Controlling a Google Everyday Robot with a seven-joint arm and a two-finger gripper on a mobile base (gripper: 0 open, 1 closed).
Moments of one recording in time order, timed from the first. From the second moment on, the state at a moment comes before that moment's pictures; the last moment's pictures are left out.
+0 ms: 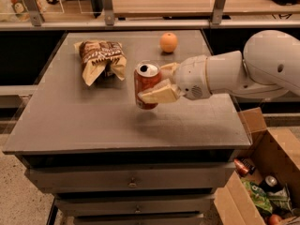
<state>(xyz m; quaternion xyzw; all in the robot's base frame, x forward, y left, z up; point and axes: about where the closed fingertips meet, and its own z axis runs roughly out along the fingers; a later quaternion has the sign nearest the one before) 0.528 -0.010 0.893 -0.53 0.65 0.28 0.46</state>
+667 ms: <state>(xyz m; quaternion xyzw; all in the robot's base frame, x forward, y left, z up) 0.596 -0.055 0.913 -0.53 0.67 0.23 0.48</state>
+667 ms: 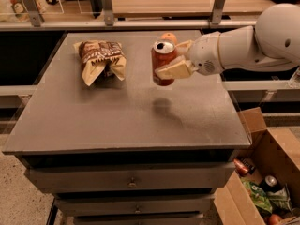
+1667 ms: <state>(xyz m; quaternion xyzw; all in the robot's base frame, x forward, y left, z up) 0.641 -0.141 0.864 -0.47 0.72 0.22 0.46</state>
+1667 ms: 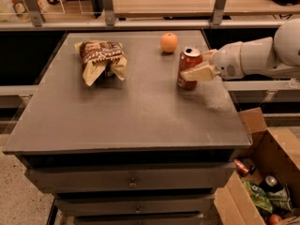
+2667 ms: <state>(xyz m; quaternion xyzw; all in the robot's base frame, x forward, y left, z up) 0.661 -0.150 0.878 -0.47 0.71 0.22 0.48</state>
